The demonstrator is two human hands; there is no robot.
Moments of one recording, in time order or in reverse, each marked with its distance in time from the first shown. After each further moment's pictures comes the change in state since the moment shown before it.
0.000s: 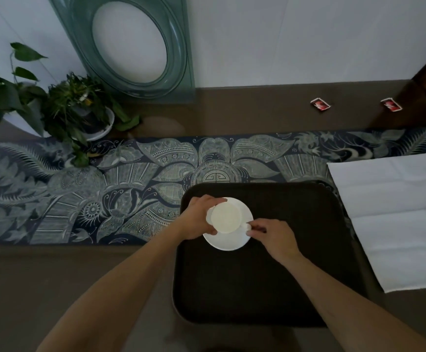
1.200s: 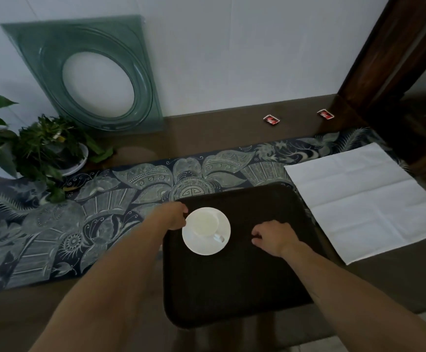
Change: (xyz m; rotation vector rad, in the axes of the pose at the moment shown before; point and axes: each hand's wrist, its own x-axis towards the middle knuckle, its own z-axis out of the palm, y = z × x) left_hand 0.014 0.024 -0.040 0.484 -0.144 -0.228; right_hand -0.045 0.002 -0.054 -0.519 -0.159 0.147
